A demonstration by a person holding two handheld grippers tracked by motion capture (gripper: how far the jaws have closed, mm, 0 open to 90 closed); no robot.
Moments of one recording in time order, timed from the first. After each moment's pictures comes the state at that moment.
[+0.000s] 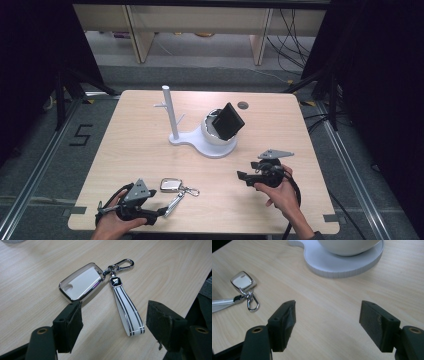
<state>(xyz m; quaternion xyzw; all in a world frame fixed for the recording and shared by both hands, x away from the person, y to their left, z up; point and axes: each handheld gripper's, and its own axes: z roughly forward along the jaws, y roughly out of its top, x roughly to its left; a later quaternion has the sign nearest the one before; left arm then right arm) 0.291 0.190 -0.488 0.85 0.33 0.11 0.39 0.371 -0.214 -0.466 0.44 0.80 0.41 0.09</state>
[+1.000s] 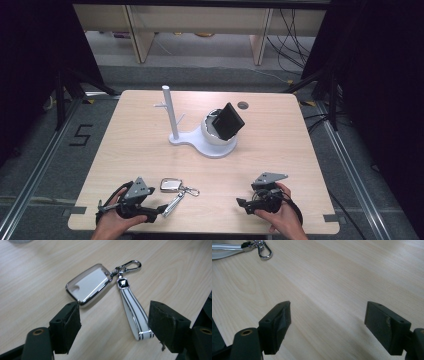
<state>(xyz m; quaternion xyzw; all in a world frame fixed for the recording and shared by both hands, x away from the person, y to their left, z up) 0.299 0.191 -0.489 0.85 0.33 0.12 0.39 0.322 -0.210 -0.493 0.41 0.84 0.35 0.07</state>
